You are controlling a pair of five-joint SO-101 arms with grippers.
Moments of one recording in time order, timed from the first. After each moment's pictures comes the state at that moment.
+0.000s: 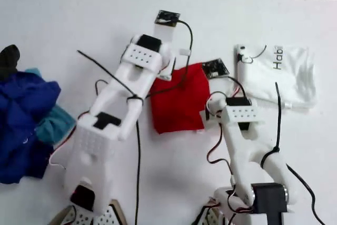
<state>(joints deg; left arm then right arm) 15.6 41.4 -33.7 75.9 11.4 -6.9 -15.1 50.0 49.8 16.1</state>
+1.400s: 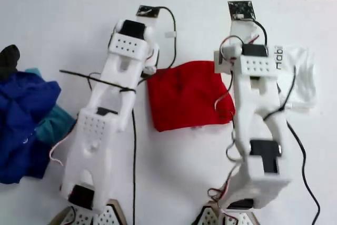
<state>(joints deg) 9.9 45.7 -52.6 101.3 11.5 -1.8 13.8 -4.0 64.0 5.8</state>
